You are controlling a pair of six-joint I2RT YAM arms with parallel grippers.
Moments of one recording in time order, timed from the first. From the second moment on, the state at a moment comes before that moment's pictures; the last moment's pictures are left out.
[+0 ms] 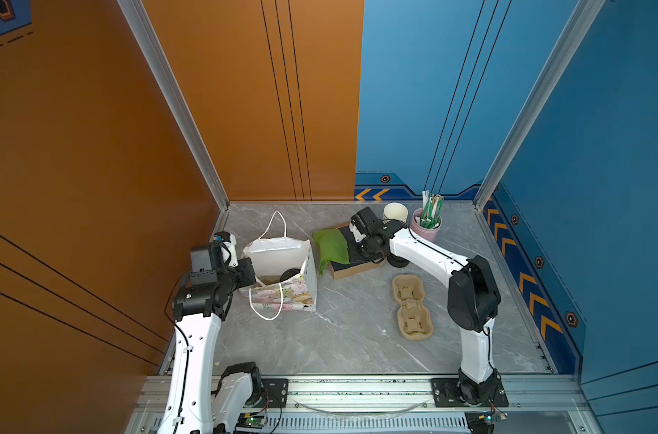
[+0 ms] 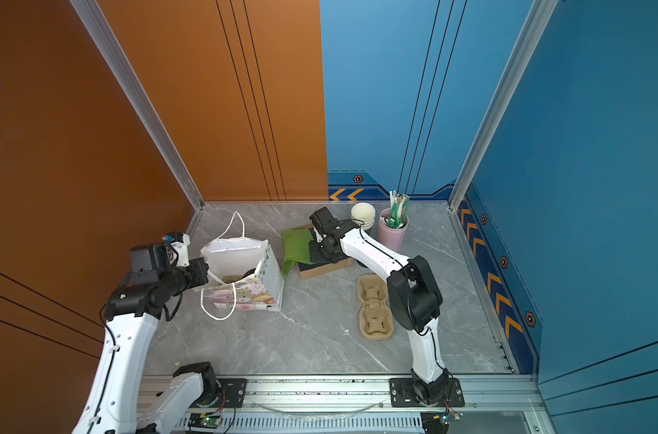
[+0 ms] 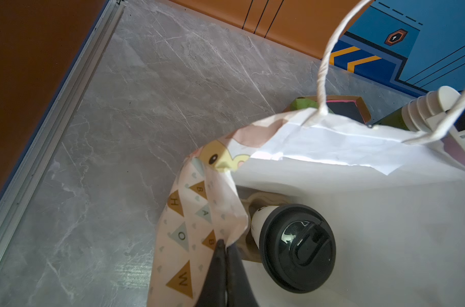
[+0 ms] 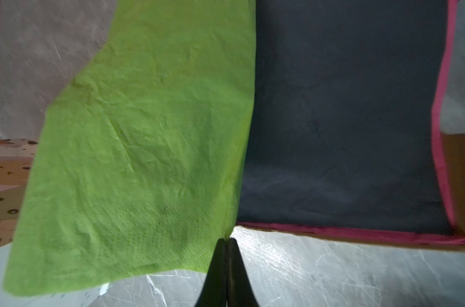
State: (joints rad) left arm 0.18 0.90 1.00 -0.84 0.21 -0.17; right arm 0.64 2.02 1.72 -0.80 -0.14 0.44
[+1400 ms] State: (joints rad) left arm 0.18 0.90 1.00 -0.84 0.21 -0.17; right arm 0.79 2.38 2.39 -1.03 0.10 0.38
